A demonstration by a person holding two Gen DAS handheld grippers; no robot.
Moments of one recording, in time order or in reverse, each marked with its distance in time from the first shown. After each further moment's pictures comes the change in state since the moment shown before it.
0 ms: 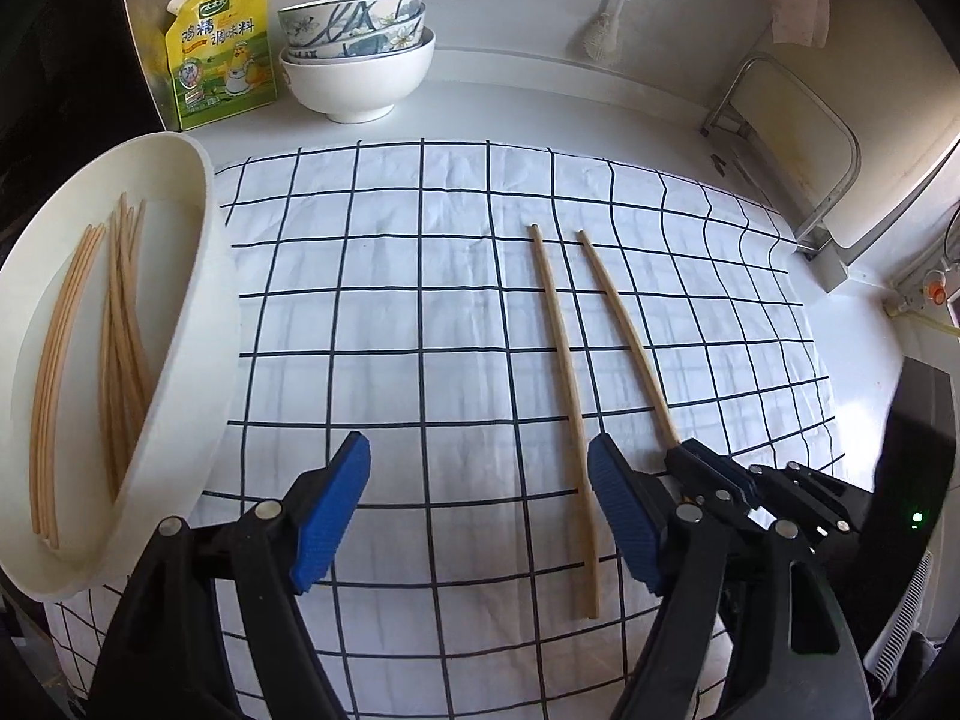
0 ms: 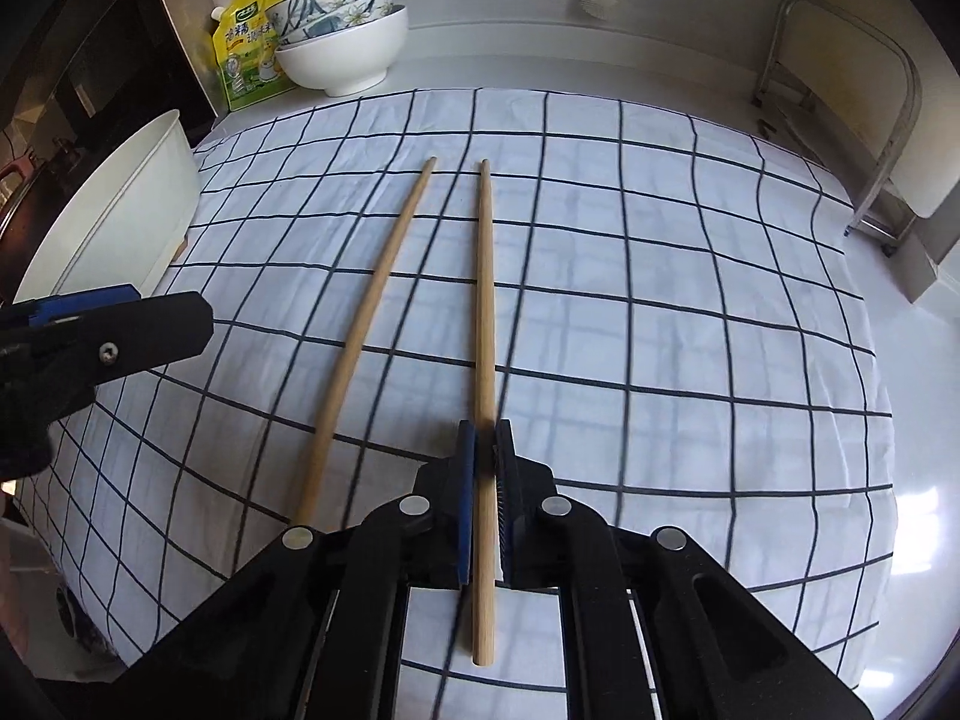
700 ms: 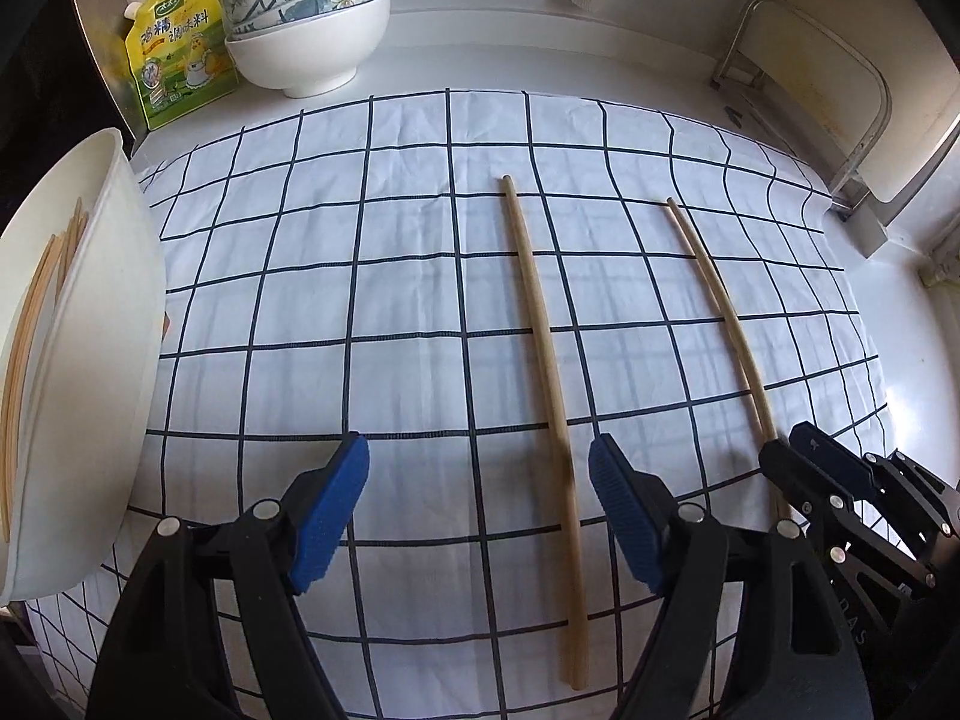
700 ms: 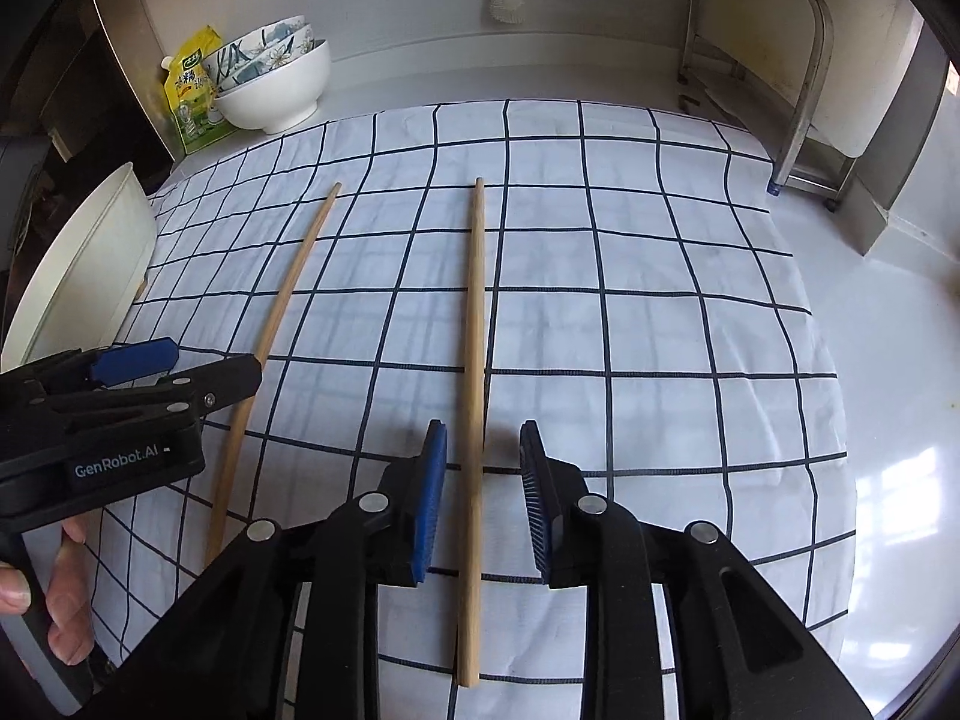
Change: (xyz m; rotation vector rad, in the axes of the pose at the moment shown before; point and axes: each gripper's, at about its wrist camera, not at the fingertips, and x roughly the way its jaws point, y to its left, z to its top) left arm 0.051 -0.028 0.000 0.040 0.028 0.068; right arm -0.011 -0.048 -0.009 0.084 -0.035 -0.021
